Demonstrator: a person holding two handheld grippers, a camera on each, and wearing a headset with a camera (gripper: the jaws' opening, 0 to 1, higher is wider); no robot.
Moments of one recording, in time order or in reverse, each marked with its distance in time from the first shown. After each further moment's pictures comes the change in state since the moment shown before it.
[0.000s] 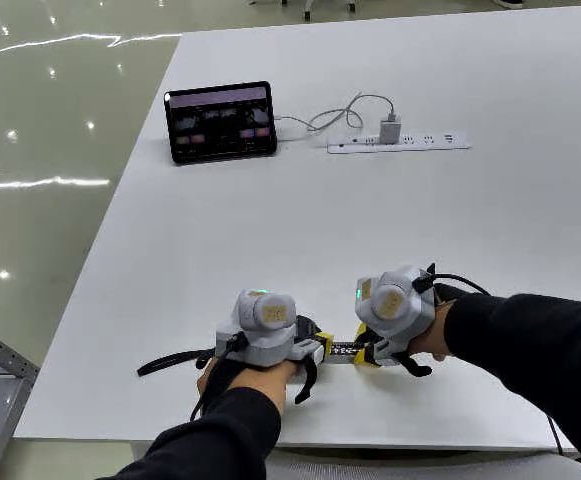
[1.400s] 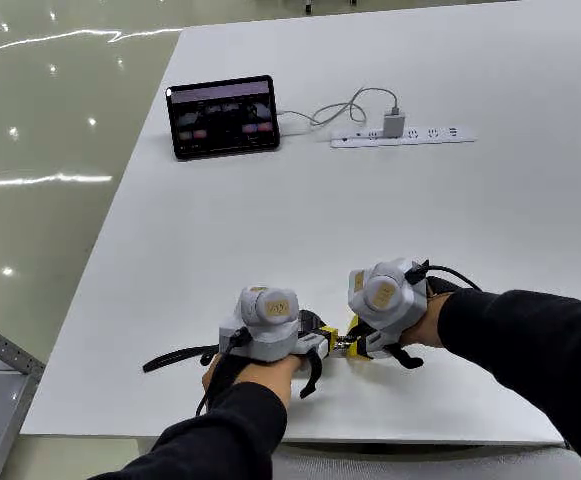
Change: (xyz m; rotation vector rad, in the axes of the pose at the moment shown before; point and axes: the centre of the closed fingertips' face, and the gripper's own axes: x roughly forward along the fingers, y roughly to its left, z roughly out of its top) left arm -0.001 0.001 0.001 -0.021 -0.003 -0.006; right arm 0.009 -0.001 0.016 -0.004 -0.027 0.017
